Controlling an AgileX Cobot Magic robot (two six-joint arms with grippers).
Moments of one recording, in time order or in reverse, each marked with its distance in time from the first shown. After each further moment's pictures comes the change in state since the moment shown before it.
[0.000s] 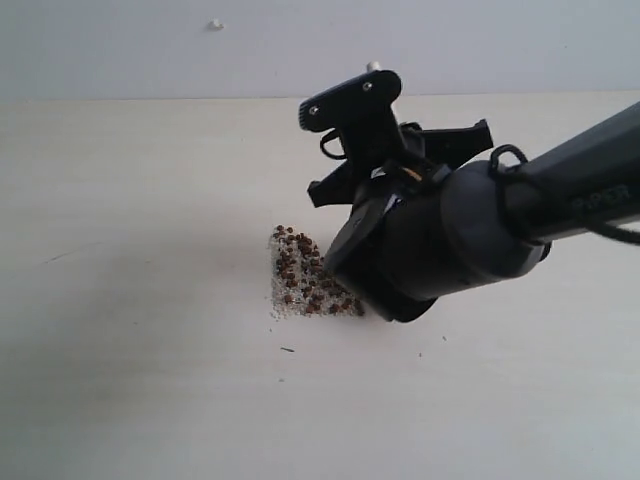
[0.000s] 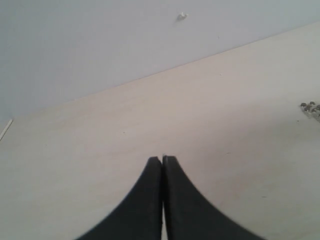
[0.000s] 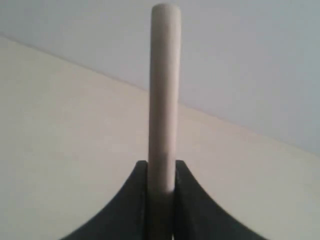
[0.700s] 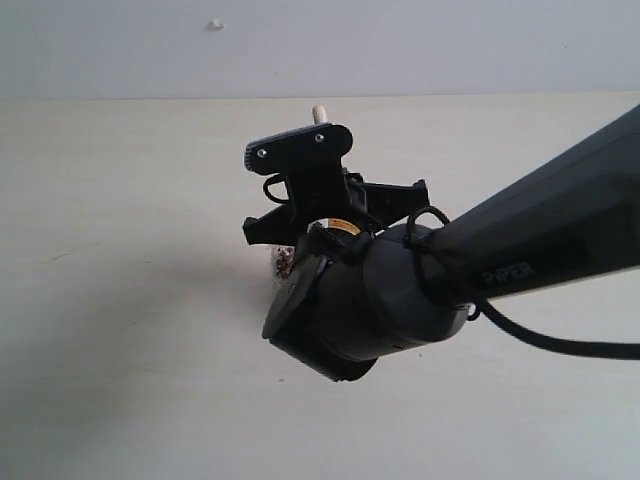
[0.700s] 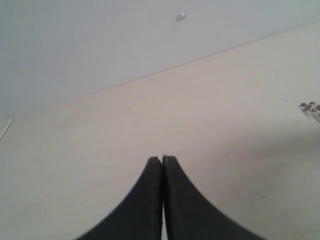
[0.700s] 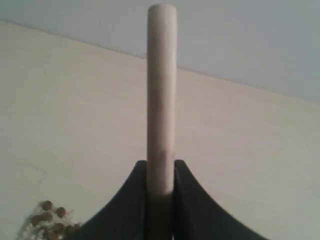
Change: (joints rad) left arm 0.000 0.000 0.000 0.000 0.000 0.000; right arm 0.143 0.091 -0.049 0.034 0.018 0.233
